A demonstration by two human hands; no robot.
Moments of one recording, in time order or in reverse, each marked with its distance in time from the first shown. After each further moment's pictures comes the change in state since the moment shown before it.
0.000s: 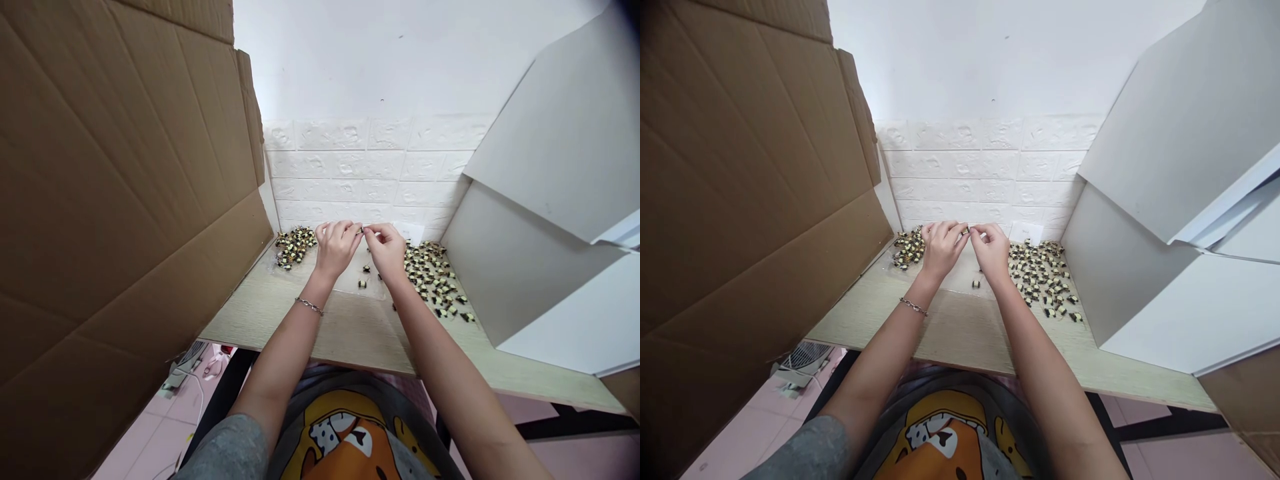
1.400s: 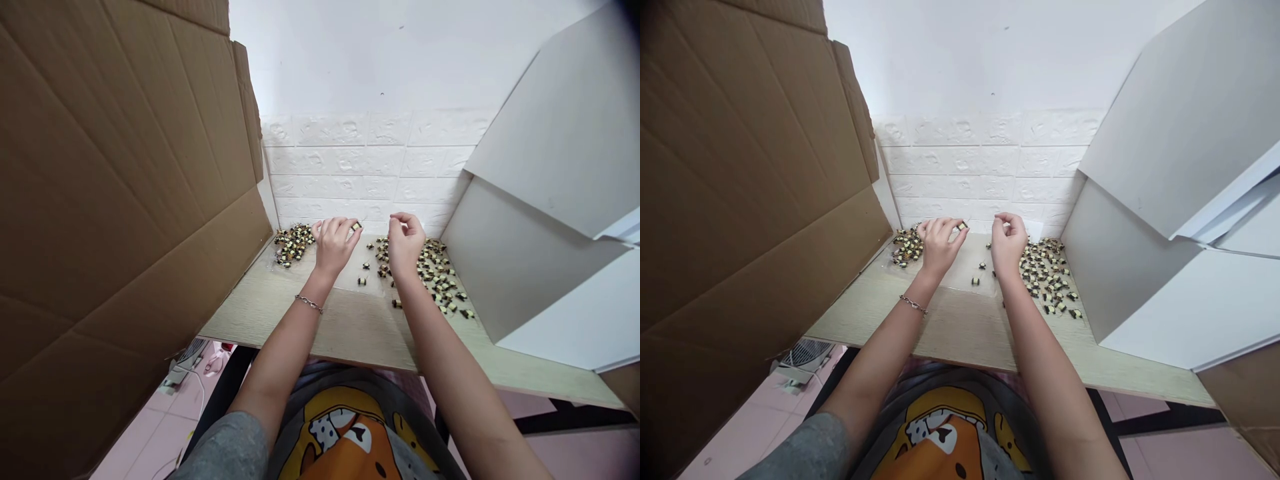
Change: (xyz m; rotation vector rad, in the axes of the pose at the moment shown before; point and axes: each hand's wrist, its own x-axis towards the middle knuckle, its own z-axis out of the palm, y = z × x) left_hand 0.000 0.002 0.003 -0.074 0.047 -0.152; right_hand 0.009 0.006 -0.012 0.112 0.249 0.184
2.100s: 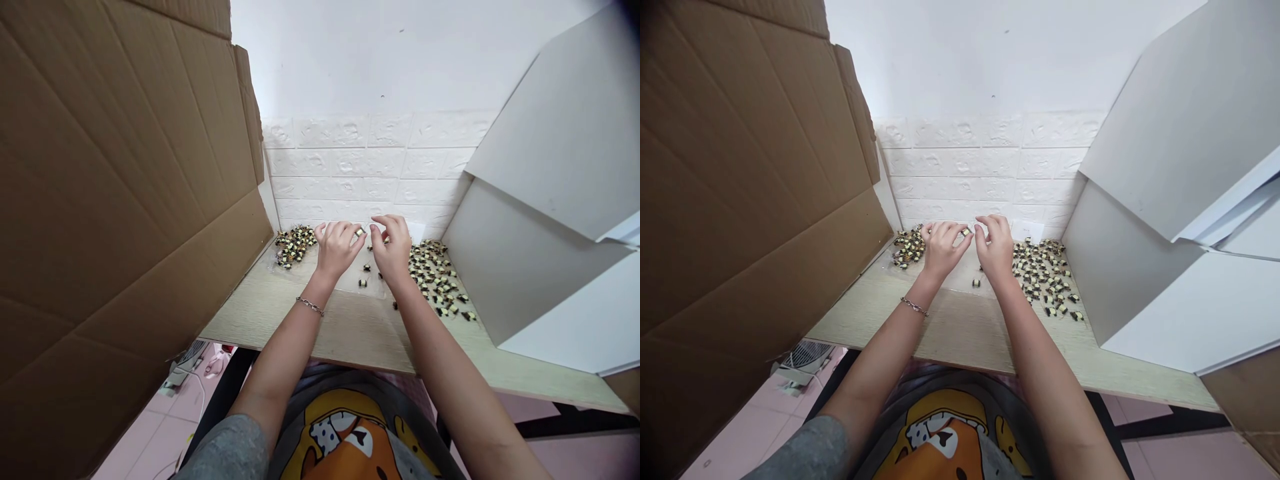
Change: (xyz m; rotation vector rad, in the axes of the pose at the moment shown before) left_hand -0.002 0.002 0.001 -0.004 -0.071 0.053; right_hand -0.010 -0.007 0.001 -0.263 -0.206 -0.444
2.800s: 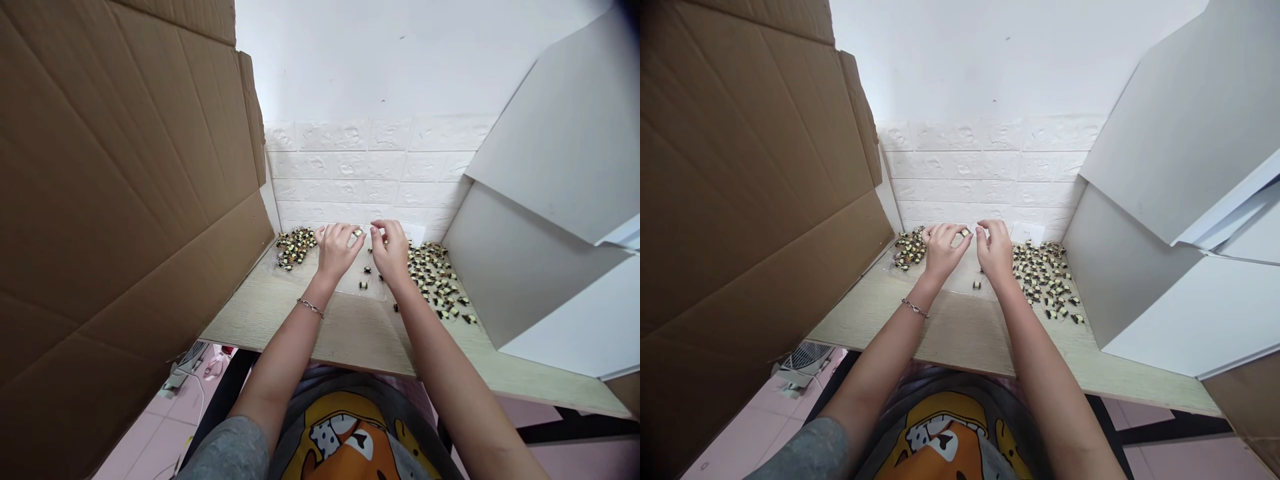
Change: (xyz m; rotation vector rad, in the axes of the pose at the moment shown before) left_hand 0.002 0.001 -0.001 -0.059 0.003 -0.101; right_hand 0.000 0.007 0.003 -0.043 -0.072 0.016
